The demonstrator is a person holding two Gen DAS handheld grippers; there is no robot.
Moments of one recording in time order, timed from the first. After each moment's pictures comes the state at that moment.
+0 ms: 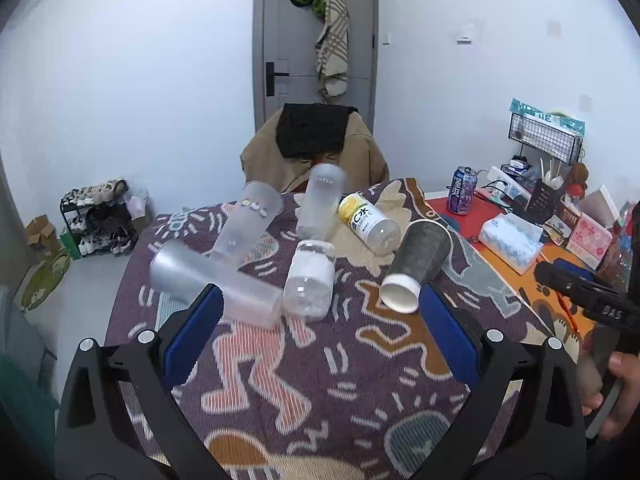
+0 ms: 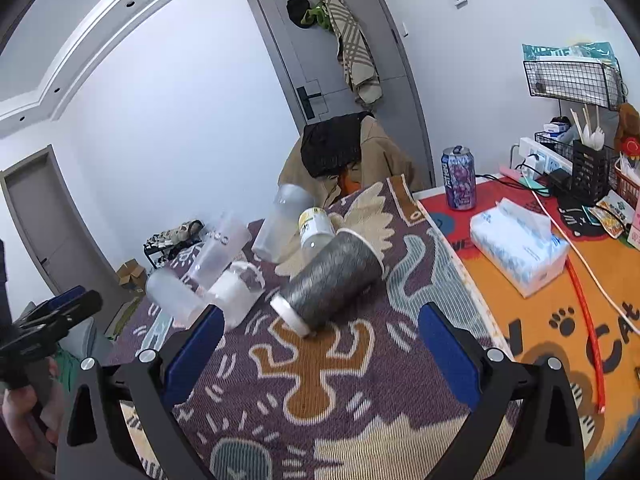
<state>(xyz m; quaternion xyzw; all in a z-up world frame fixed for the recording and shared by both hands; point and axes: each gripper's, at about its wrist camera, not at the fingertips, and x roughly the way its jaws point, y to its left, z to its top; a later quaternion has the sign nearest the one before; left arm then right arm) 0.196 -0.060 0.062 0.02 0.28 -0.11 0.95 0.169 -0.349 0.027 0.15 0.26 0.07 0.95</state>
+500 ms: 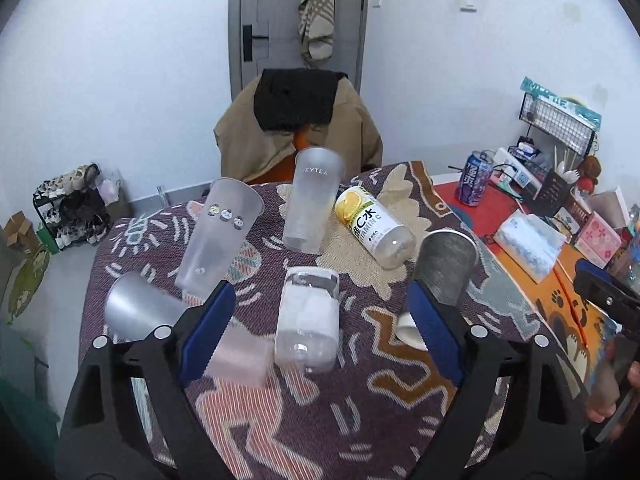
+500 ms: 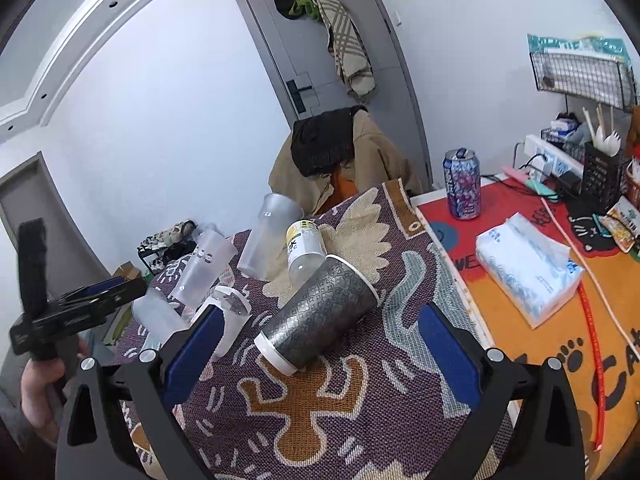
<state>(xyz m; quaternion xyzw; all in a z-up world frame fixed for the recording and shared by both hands) 0.317 -0.070 0.048 0.03 0.35 -0.15 0.92 0.228 -0.363 0.035 0.17 0.28 0.06 0.94</state>
